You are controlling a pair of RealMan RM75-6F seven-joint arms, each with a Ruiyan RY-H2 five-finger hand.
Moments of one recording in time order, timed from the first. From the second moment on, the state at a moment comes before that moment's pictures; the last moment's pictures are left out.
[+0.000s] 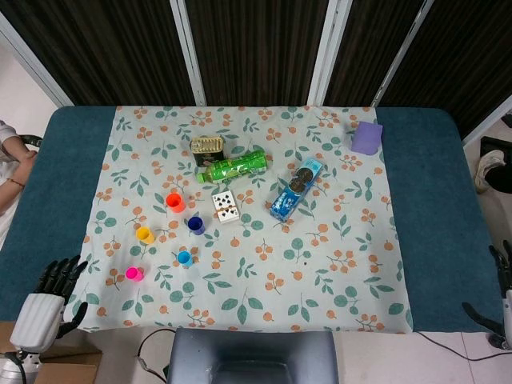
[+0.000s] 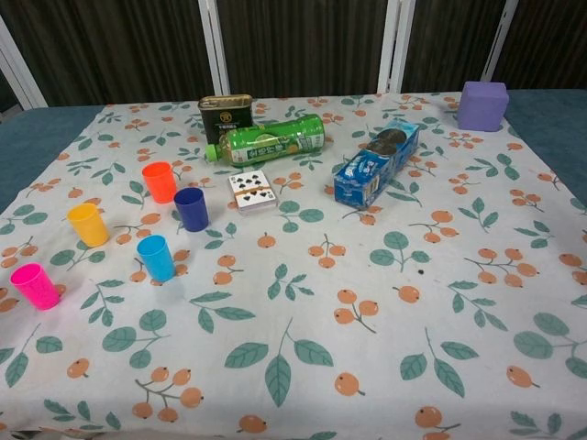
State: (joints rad) left arm -0.05 -1.25 0.06 -1.49 1.69 1.57 0.04; right arm -0.07 -1.04 -0.03 -1.69 -1.50 1.71 -0.10
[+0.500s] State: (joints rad) left arm -0.20 -1.38 -0.06 -1.57 1.64 1.43 0.02; right arm -0.07 -1.04 -0.03 -1.68 -1.55 1.66 -0.10
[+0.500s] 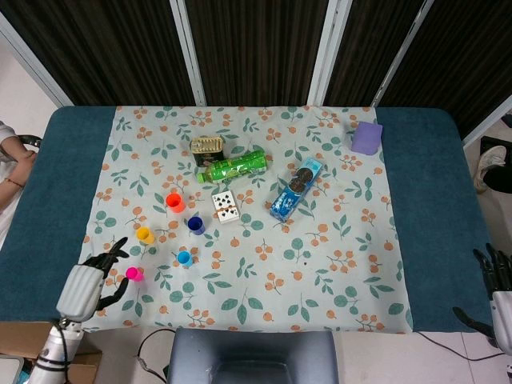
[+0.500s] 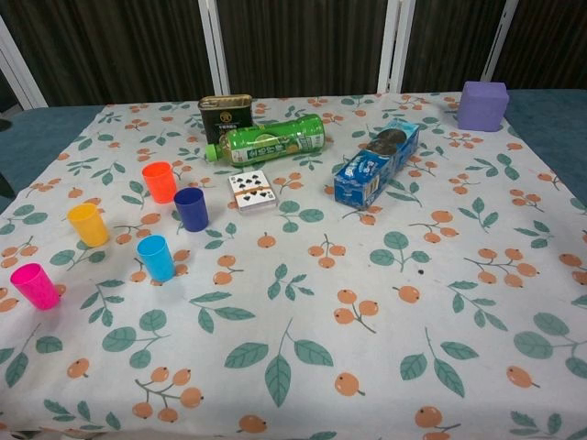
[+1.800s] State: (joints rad) left arm -0.72 -1.78 -0.32 -1.30 0.86 1.05 0.52; right arm -0.08 -1.00 0.00 -1.69 -1.54 1.60 -0.03
